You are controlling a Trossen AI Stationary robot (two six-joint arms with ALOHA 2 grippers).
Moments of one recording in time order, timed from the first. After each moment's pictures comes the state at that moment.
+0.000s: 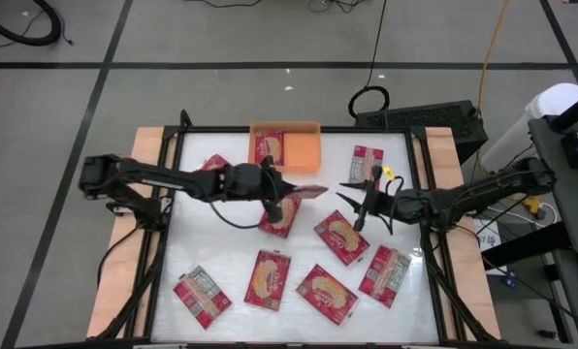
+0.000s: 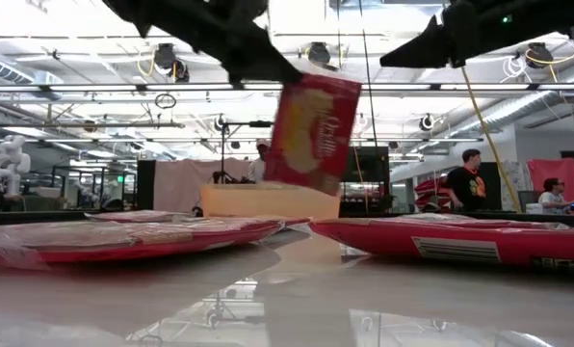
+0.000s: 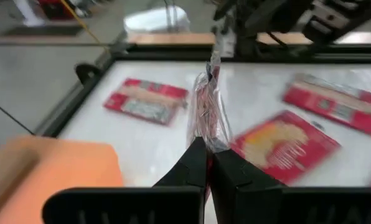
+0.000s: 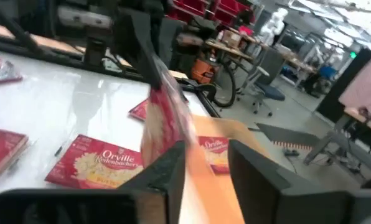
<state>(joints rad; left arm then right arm) 0.04 1.47 0.96 0.12 -0.11 0.03 0.22 0.96 0.41 0.38 0.63 -0.25</state>
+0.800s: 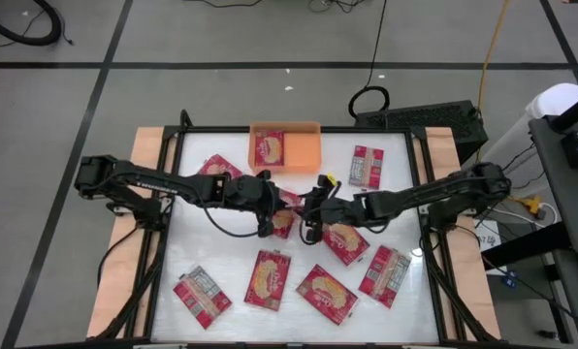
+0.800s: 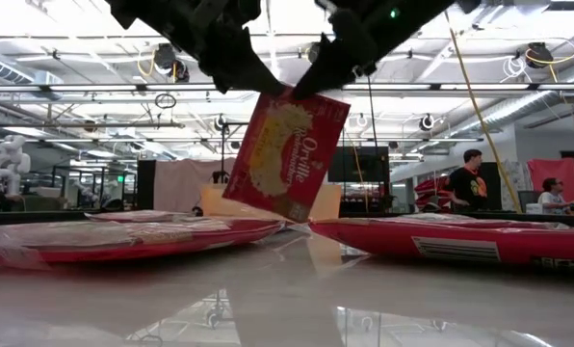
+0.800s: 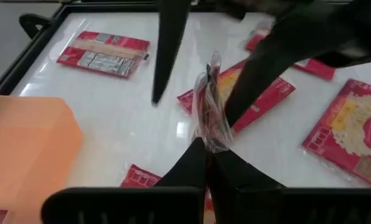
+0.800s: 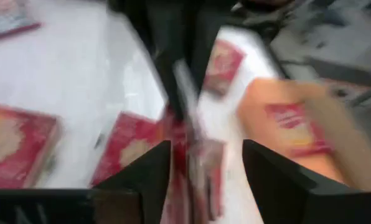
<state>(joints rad) -0.03 1.47 0.96 -0.05 -0.08 0.00 0.13 1.56 0.99 -0.05 0.42 -0.03</state>
